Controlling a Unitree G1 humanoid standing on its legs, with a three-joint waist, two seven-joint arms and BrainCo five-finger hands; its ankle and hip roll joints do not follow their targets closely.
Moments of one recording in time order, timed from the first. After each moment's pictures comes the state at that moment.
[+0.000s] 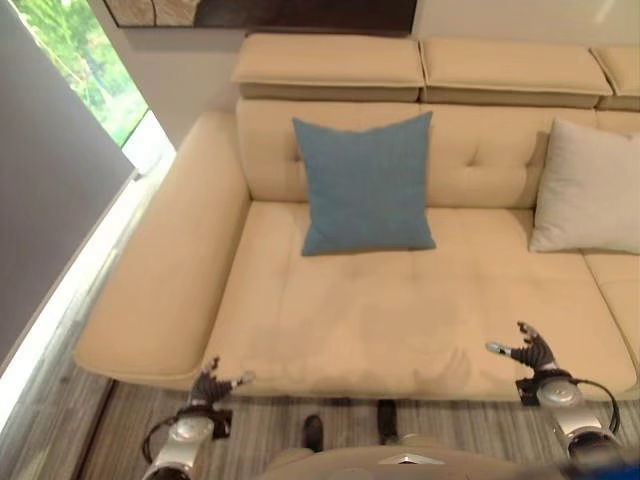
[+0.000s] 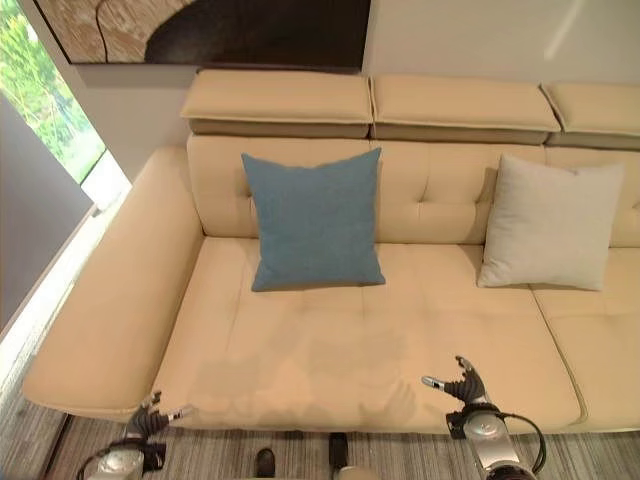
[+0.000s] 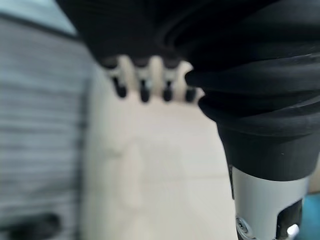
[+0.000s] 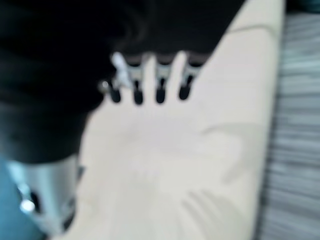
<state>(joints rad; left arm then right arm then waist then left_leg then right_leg) 0.07 0.32 -0.13 1.05 -0.16 -0.10 0.15 -0.02 -0.43 0.11 0.98 0.05 -0.09 -0.16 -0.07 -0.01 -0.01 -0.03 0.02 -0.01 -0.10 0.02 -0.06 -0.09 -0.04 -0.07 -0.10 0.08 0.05</state>
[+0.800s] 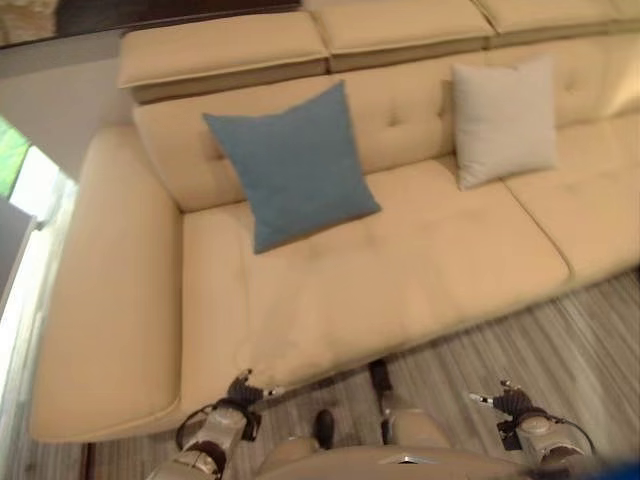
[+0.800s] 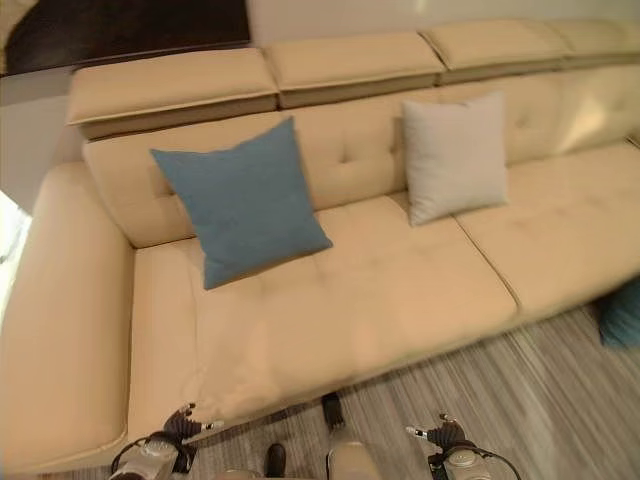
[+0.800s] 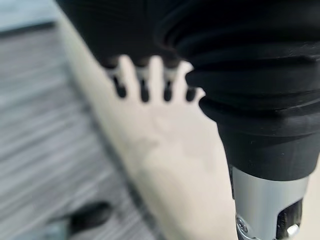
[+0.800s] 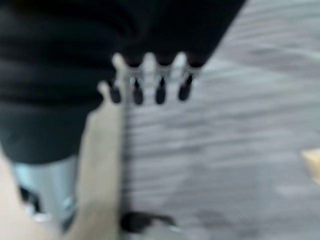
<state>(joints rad) -0.09 0.25 -0.19 1.17 -0.05 -0.07 0.15 -0.08 -0.33 0.13 1.29 0.02 -0.03 -0.12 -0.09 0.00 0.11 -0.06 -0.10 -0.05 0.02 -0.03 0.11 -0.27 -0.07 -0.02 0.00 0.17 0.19</state>
